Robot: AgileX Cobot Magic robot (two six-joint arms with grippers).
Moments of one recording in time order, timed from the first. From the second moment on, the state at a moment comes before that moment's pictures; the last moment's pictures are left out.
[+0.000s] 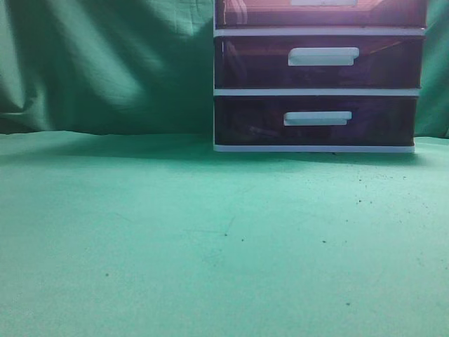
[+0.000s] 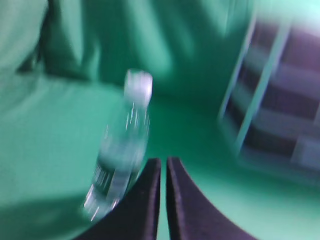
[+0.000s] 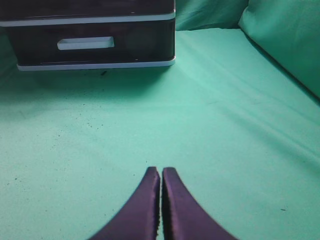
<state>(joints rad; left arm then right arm) -0.05 -0.02 0.02 -0.29 -0.03 -0.03 0.09 -0.01 0.03 -0.17 0.39 0.22</state>
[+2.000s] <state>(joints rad) -0.02 1.44 -0.53 -0.17 -0.33 0.02 0.09 -0.01 0.03 -0.17 0.39 0.22</state>
